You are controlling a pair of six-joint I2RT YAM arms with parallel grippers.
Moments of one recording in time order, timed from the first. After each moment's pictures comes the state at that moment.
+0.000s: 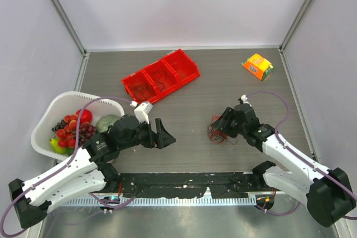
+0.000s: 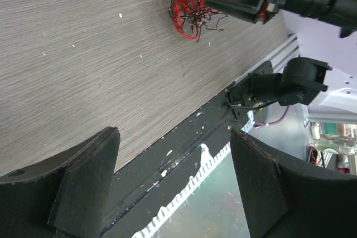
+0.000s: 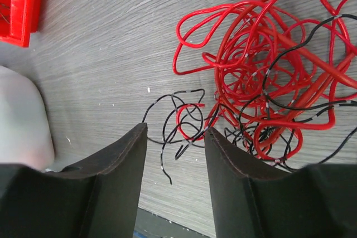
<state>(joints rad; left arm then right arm) -0.90 0.72 0.65 -0.44 0.08 -0.80 0.48 0.93 0.50 -0.32 -0.07 0.90</state>
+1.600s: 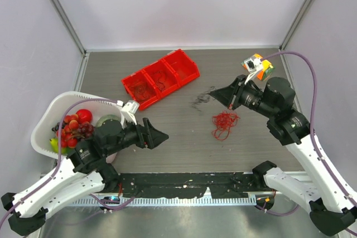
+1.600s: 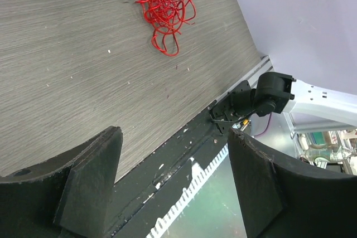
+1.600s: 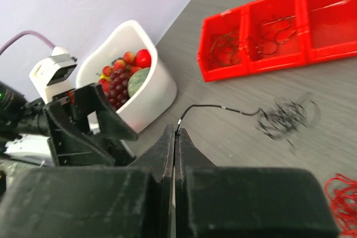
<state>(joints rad) -0.90 0.55 0.68 -0.47 0.03 -0.76 0.48 0.84 1.09 -0.37 -0.37 0.49</state>
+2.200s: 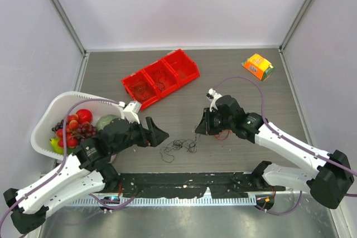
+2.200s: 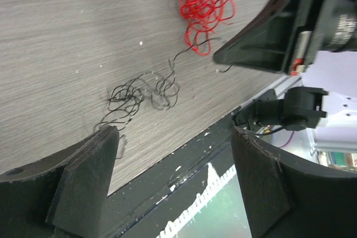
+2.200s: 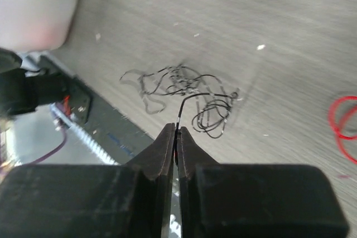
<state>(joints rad) -0.90 0.58 0.65 -0.49 -0.05 -0.80 0.74 1.08 0.76 -0.37 -0.29 0.65</state>
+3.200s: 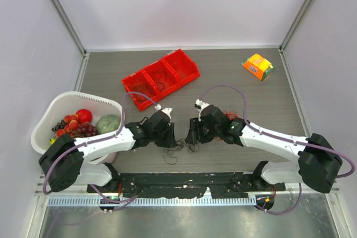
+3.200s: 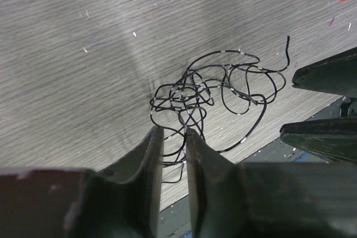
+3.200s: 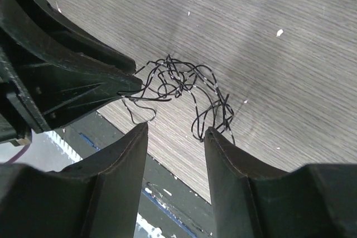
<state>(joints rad) -0.90 1.28 0.66 -0.28 0.04 -0.73 0.87 1.24 0.70 -0.27 -0.16 0.67</state>
